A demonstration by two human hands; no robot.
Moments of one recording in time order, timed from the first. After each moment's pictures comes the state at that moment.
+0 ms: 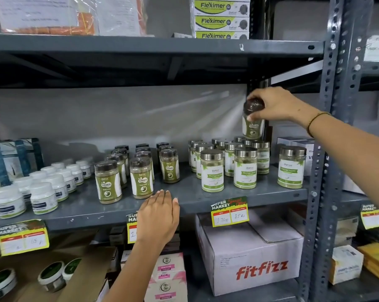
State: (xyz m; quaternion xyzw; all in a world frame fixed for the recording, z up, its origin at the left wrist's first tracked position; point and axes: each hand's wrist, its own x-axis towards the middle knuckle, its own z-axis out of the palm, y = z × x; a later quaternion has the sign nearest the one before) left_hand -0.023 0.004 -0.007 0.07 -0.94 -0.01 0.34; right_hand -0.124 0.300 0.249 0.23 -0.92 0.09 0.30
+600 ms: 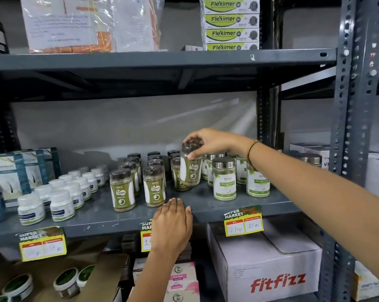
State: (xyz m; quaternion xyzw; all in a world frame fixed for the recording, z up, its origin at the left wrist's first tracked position) left_hand -0.026 0.004 -0.007 0.06 -0.94 -0.01 0.33; right_hand -0.097 0.146 0.206 0.41 -0.89 0.18 0.07
